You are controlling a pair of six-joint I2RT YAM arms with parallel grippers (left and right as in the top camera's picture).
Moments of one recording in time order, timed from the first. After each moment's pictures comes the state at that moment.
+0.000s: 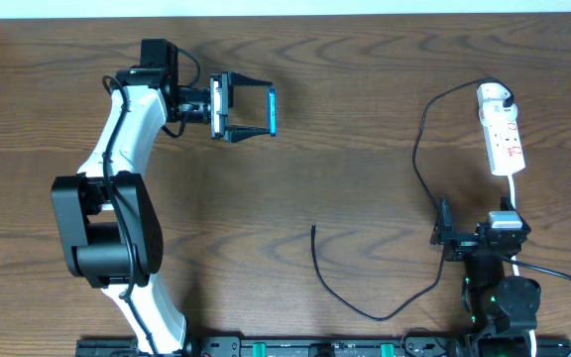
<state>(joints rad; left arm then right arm) 0.02 1.99 1.55 -0.91 1.42 -1.16 0.05 0.02 0.01 -0.07 0.05 -0.01</state>
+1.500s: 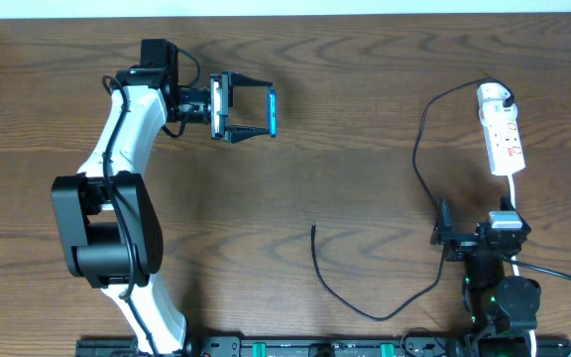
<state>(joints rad) 0.02 1.99 1.55 -0.91 1.41 -1.14 0.05 0.01 0.01 -0.07 0.05 -0.01</state>
